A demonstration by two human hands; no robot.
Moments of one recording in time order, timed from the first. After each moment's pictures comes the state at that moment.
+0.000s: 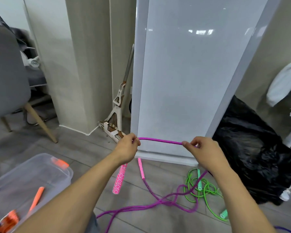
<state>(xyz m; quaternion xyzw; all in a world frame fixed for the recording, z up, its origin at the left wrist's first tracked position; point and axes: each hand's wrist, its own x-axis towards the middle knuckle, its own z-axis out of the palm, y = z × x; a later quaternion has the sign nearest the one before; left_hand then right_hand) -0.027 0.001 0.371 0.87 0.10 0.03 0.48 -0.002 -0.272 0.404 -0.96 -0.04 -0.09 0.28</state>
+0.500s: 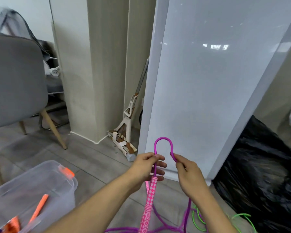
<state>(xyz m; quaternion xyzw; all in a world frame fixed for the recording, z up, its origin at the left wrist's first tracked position) -0.032 -0.036 0.388 0.63 0.13 -0.05 0.76 -0.002 -0.200 0.382 -0.89 -0.16 -0.02 0.42</state>
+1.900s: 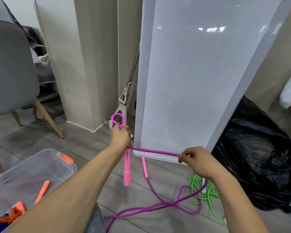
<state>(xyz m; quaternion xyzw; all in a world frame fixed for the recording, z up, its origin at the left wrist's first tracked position) 0.000 0.009 0.378 0.57 0.27 0.15 0.76 0.002 -0.253 0.396 -0.94 -0.11 0.10 0.30</state>
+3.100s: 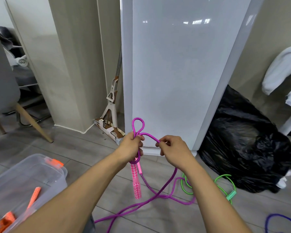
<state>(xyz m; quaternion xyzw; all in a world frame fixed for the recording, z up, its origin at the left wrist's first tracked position) -0.023 -0.049 0.375 0.74 0.14 -0.01 0.66 -0.011 -0.220 0.393 -0.90 -0.07 0.05 0.43</state>
